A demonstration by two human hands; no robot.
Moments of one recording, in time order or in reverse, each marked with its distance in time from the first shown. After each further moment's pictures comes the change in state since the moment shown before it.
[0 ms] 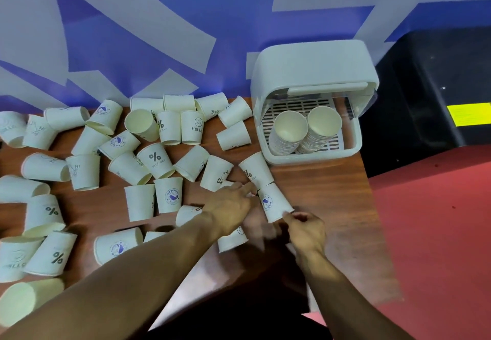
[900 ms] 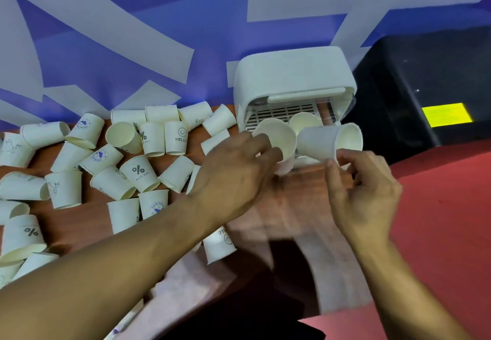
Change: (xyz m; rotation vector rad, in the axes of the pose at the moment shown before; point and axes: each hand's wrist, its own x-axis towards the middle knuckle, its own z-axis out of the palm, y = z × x) left_hand 0.004 0.036 -0.141 -0.006 0.699 0.104; right_hand -0.032 -0.121 -0.112 -0.209 0.388 -1.172
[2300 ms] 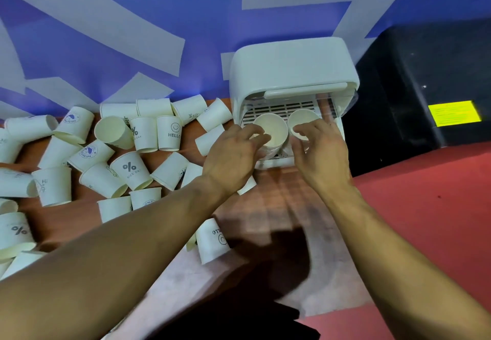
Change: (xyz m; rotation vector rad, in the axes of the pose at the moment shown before) left_hand 0.018 -0.044 0.092 -0.086 -0.110 -0.193; right_hand 0.052 0.035 0.080 -0.148 -0.356 -0.084
